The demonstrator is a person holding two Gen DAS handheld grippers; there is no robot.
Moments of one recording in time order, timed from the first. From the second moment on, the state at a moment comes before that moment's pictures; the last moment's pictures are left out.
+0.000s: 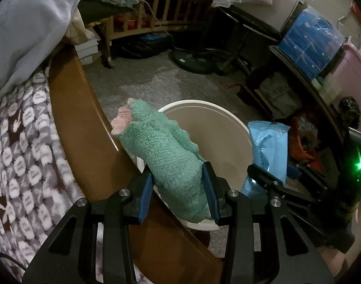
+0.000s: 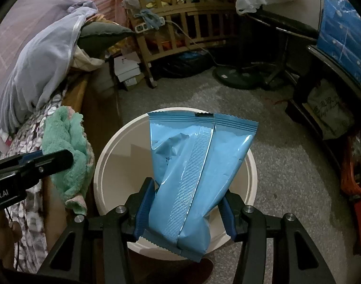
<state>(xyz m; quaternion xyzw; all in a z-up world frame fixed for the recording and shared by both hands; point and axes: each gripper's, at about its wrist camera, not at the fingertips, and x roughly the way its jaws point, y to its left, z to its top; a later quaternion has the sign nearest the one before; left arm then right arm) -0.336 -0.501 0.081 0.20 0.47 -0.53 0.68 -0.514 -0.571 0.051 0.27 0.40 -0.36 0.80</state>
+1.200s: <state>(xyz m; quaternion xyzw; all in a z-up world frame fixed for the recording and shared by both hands) -0.277 -0.379 0.107 0.19 0.45 -0.43 0.76 -0.448 -0.510 0.076 0.25 0.41 -0.31 0.82</state>
